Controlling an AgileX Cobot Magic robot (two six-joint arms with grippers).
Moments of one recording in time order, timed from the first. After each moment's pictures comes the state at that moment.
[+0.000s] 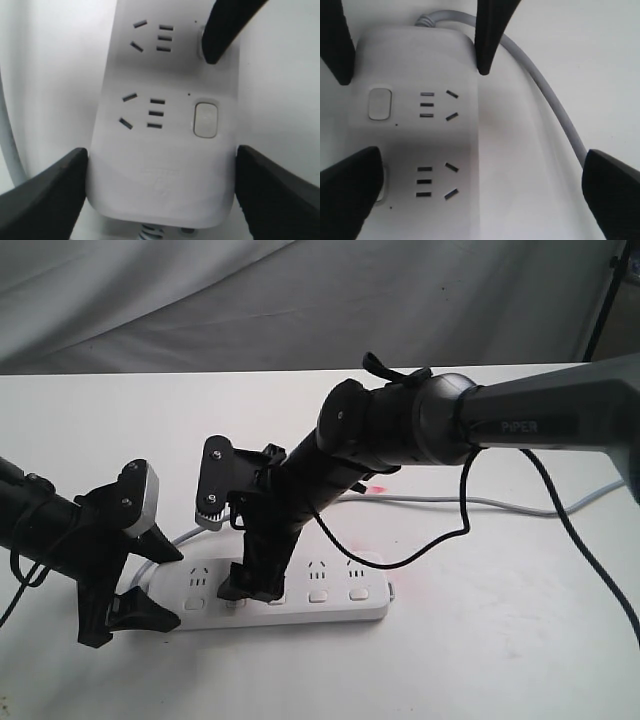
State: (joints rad) left arm -0.08 1.88 -0.82 -0.99 0.75 2.10; right arm 0.41 2.15 -1.43 0.72 0.57 -1.49
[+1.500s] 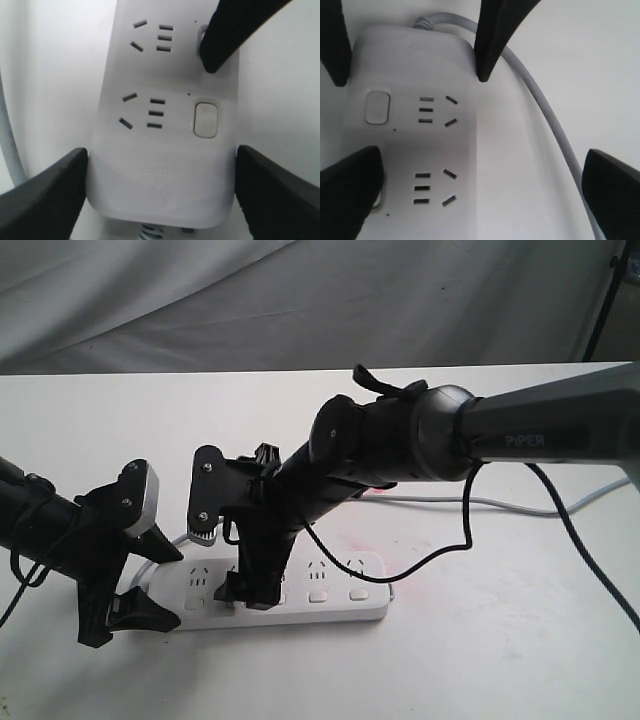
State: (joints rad) left arm -0.08 1.88 -0.82 -0.99 0.75 2.10; right arm 0.45 2.12 -1.38 0.68 0.45 -1.50
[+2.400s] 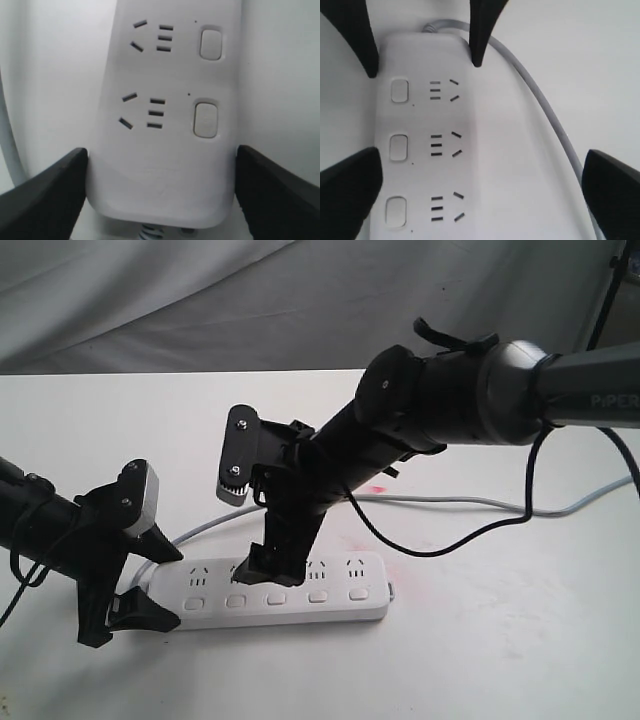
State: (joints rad) left arm -0.08 1.88 -0.82 -0.99 0.76 2.10; right arm 0.37 2.00 -1.33 0.76 0.58 -1.49
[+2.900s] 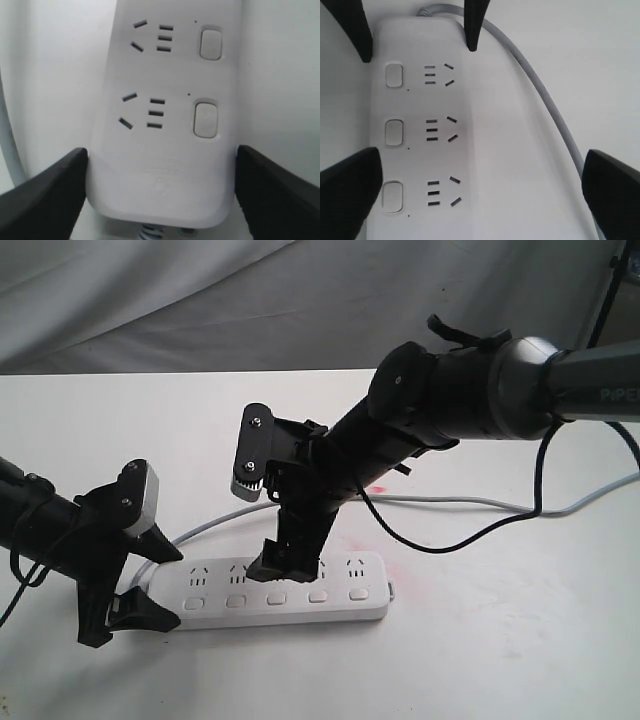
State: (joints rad) left arm -0.08 1.88 -0.82 -0.99 0.76 2.10; right arm 0.35 2.00 -1.33 0.75 0.61 -1.49
